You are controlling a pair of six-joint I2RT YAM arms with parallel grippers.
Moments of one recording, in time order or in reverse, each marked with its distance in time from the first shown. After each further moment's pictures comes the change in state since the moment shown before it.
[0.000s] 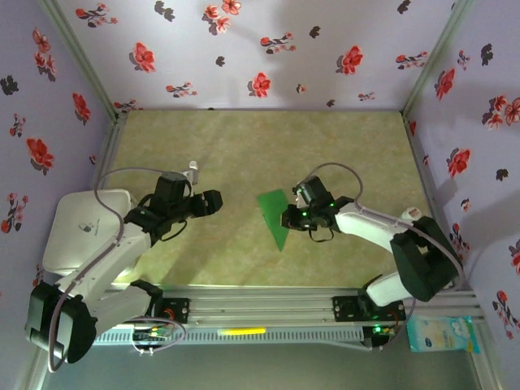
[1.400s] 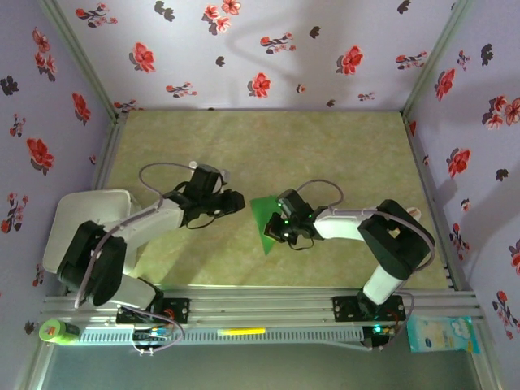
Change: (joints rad) left arm -0.137 0.407 0.120 0.178 0.169 -0.190; right arm 0.163 0.187 -0.028 0.252 0.030 0.431
